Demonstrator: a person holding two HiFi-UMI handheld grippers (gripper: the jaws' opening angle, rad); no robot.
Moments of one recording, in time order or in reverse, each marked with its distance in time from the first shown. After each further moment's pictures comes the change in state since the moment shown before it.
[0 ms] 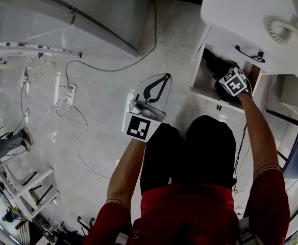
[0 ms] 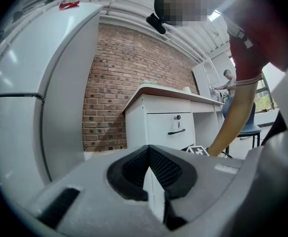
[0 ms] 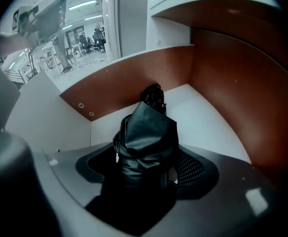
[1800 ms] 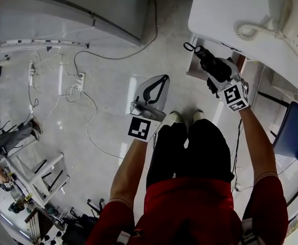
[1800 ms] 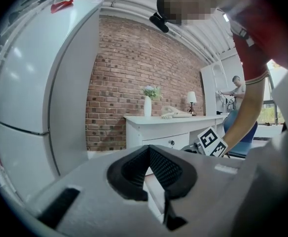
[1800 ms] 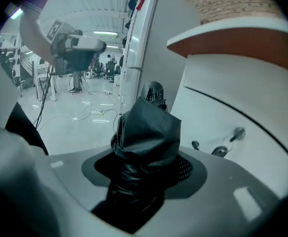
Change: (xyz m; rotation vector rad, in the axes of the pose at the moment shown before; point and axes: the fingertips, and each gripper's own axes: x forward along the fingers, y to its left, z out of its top) left arm -0.037 -0.024 0.134 -0.084 0.105 0.030; right arm -0.233 0.064 0.131 -0.133 -0.416 -0.104
